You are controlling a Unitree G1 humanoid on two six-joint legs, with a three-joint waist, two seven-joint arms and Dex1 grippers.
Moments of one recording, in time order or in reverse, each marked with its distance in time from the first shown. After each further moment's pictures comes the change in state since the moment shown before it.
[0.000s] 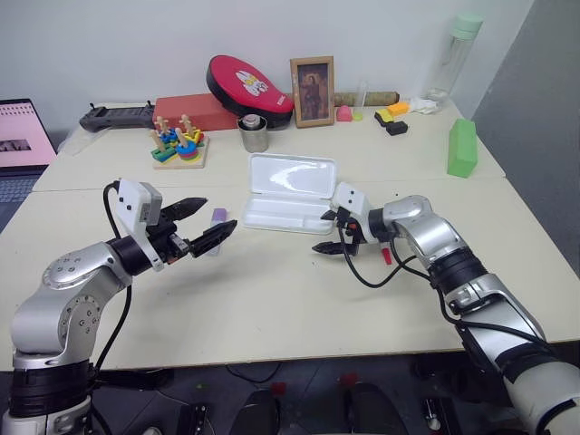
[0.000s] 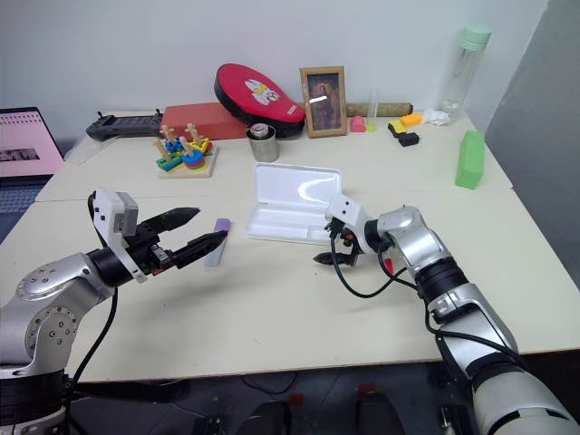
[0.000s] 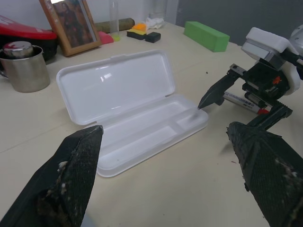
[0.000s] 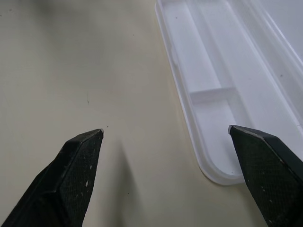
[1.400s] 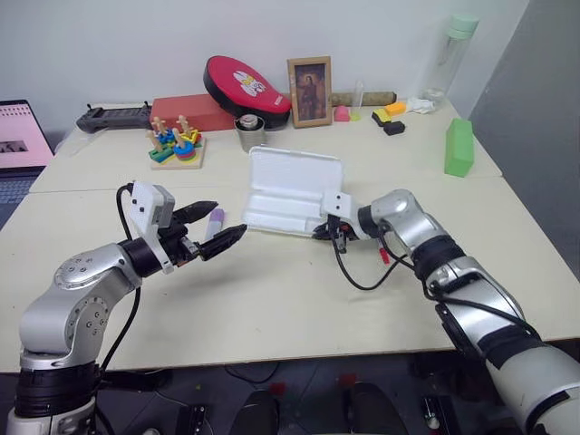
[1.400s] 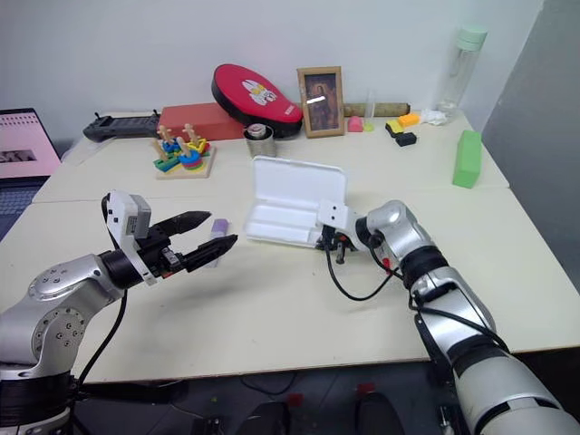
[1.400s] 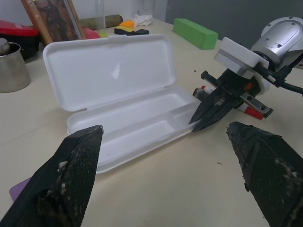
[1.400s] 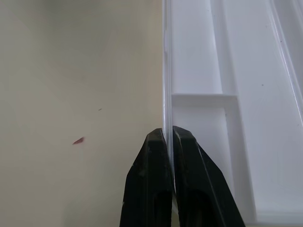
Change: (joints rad) left arm 0.003 -0.004 -0.025 -0.030 -0.021 0.029 0.023; right arm -0.029 0.032 -0.014 0.158 -0.176 -0.286 0.110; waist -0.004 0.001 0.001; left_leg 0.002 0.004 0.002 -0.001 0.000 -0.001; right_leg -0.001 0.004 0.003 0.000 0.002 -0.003
